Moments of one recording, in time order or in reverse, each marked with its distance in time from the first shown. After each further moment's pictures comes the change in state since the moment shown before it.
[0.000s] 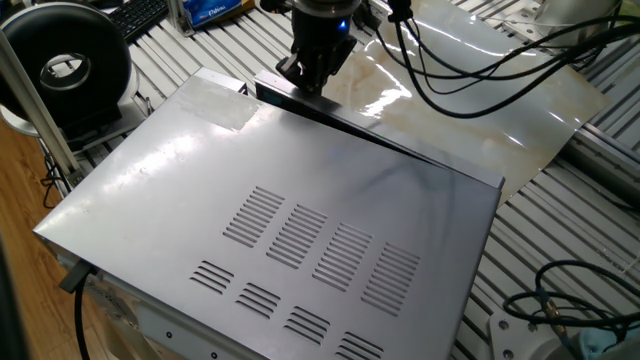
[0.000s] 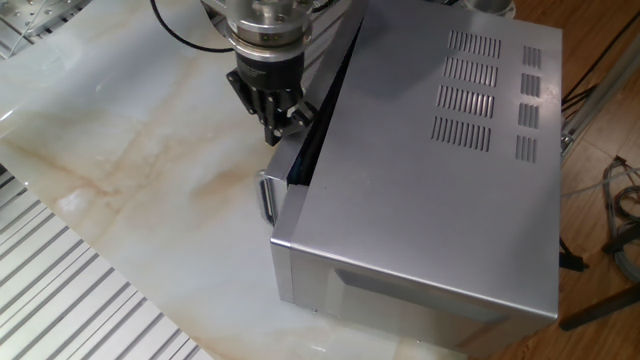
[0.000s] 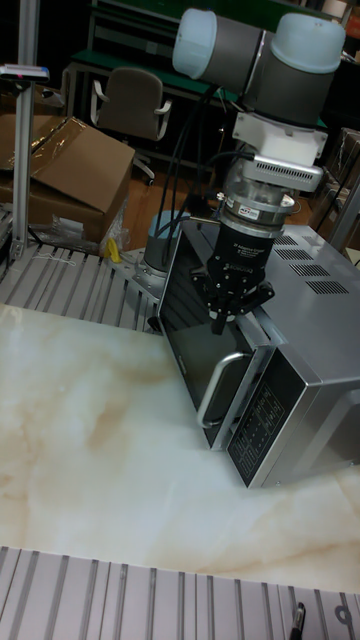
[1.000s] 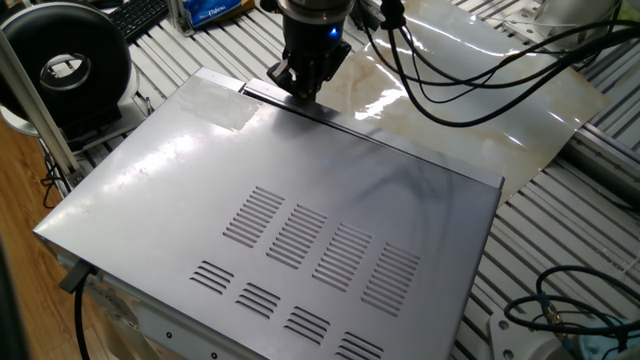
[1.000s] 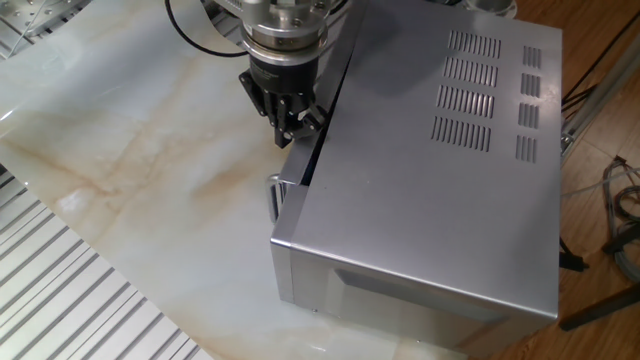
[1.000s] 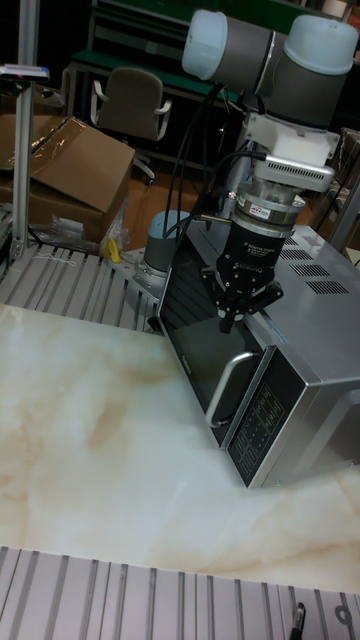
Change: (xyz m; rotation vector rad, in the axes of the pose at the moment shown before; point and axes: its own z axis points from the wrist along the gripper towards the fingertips) arm 0.002 0.015 -0.002 -0.001 -0.002 0.047
